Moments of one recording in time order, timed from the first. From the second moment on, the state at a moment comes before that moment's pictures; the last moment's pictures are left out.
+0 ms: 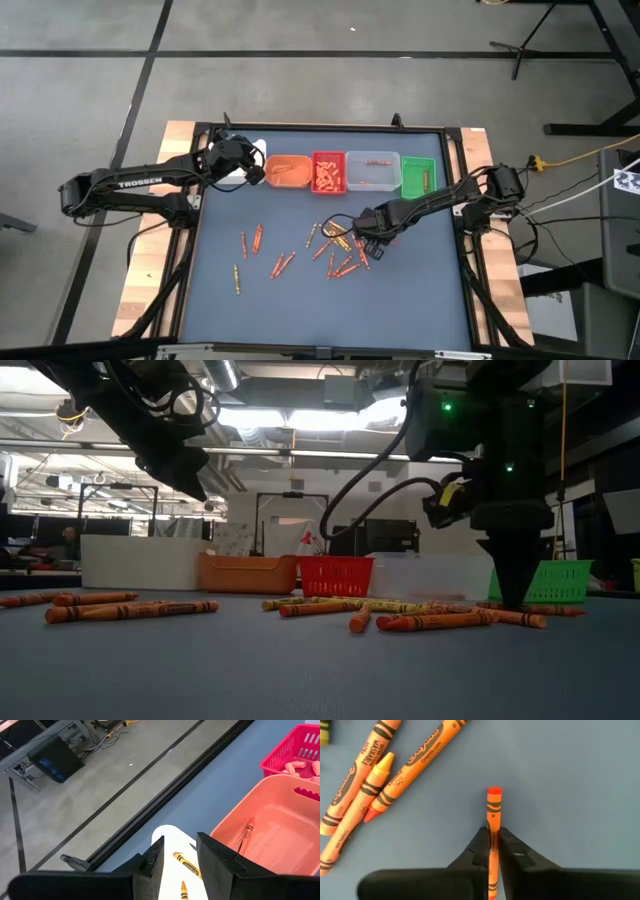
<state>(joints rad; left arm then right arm) 0.41 0.94 0.57 -0.28 -0.56 -0.02 0.16 1.75 1.00 -0.81 0.05 0.69</state>
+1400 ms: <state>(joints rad) 0.14 0.94 0.57 -0.36 -0.21 -0.38 -0.39 1.35 1.00 -1.18 0.30 0.35</state>
